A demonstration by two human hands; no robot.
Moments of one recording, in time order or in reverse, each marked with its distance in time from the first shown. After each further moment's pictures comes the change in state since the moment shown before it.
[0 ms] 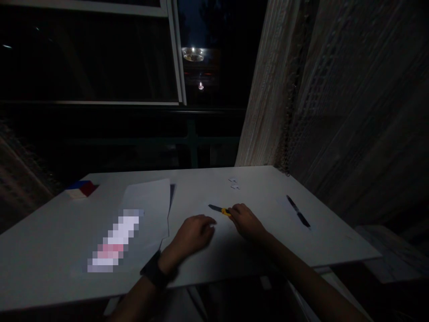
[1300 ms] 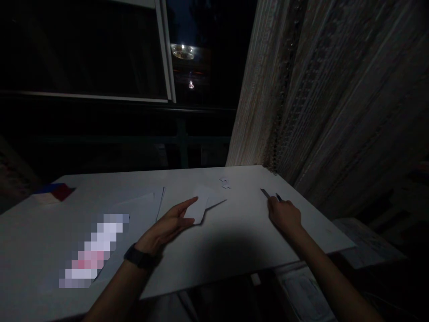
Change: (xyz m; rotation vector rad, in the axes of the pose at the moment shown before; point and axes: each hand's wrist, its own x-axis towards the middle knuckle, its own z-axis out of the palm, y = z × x) left_hand 0.012 -0.008 -0.034 -1.064 -0.050 -0.321; right_hand -0.057 0.092 -0.049 -0.426 -0.062 0.742
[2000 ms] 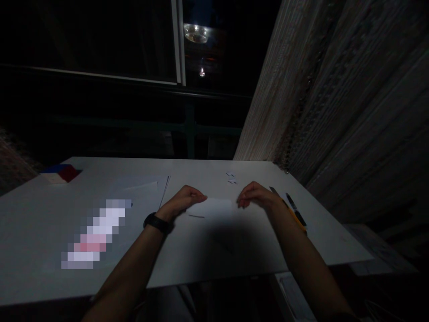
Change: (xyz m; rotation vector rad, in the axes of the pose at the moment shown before) left_hand 0.064 -0.011 -0.019 0.504 0.090 0.072; right_hand 0.069 -0.067 -0.009 1.488 -0.914 -0.520
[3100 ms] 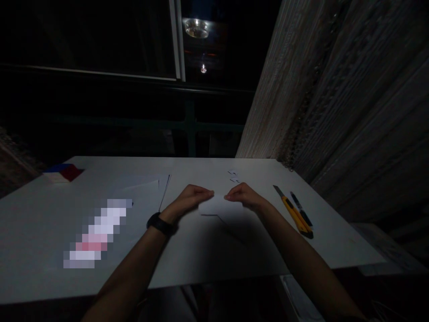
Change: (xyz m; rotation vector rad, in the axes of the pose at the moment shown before) left_hand -0.004 0.015 0.012 -0.060 -0.012 0.003; right_hand 0.029 0.008 0.038 -0.072 0.174 -0.109
